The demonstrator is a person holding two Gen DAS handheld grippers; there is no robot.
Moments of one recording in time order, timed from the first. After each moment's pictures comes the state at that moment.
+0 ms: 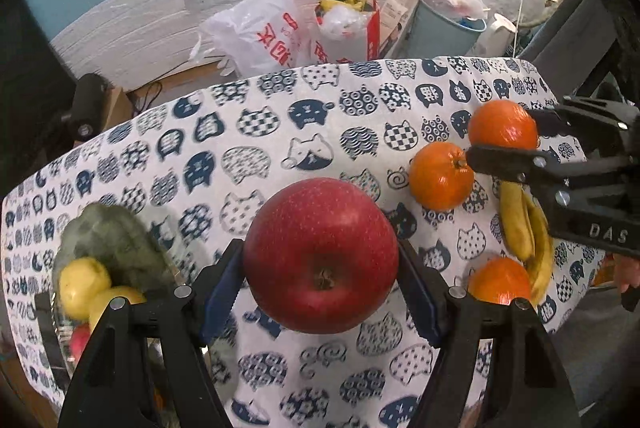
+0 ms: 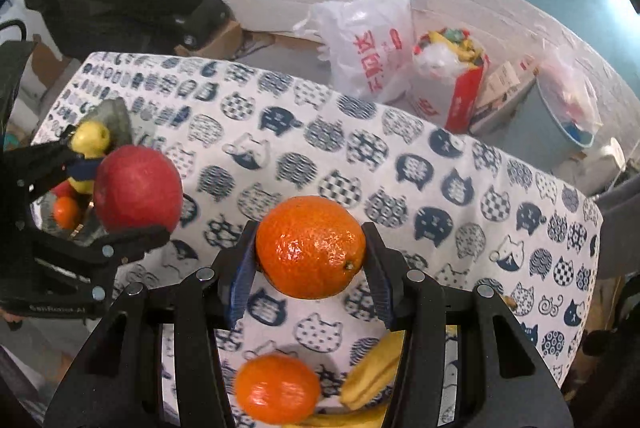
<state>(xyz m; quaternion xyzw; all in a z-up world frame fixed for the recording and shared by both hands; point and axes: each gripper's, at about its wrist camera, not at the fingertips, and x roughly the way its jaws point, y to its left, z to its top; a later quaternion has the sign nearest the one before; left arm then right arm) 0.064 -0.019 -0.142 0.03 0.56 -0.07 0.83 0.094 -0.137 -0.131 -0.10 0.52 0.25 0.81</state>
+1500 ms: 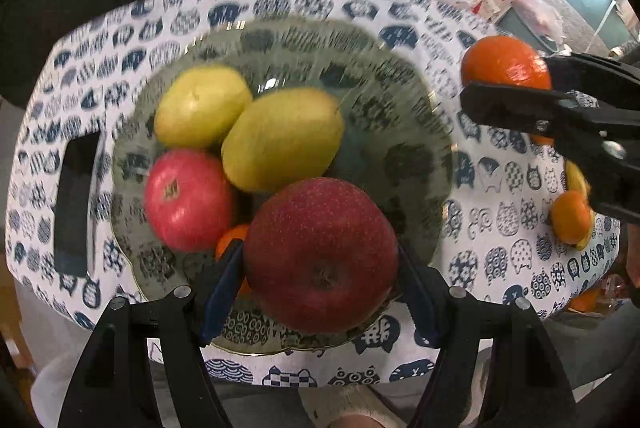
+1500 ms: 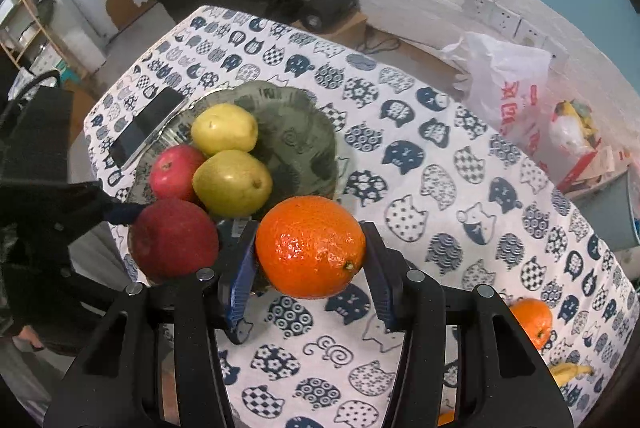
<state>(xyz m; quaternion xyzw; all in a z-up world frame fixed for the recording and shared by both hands) -0.031 0.137 -0.175 -0.07 0.62 0.03 0.78 0.042 0.058 -0.134 -0.16 0.51 0.38 0.75</state>
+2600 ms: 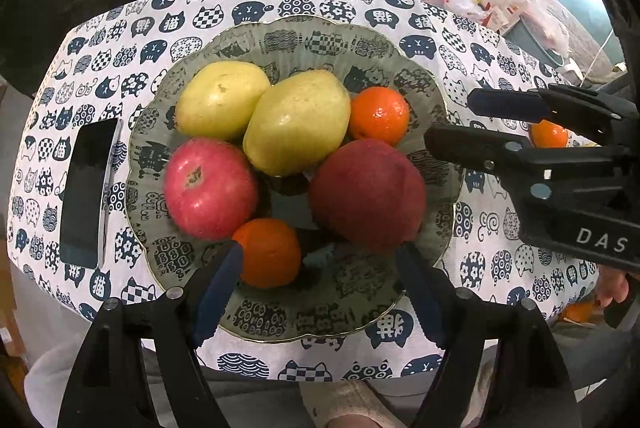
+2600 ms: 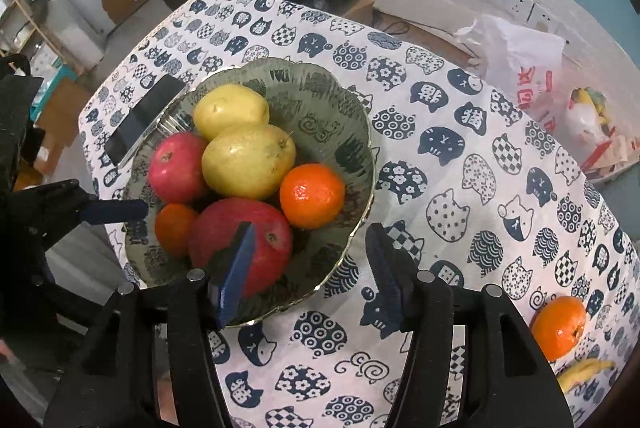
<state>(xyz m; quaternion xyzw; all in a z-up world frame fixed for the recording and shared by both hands) -0.040 0.151 -0.166 -0.09 0.61 0.04 0.79 0.038 0.083 -0.159 -0.15 0.53 0.37 0.74</state>
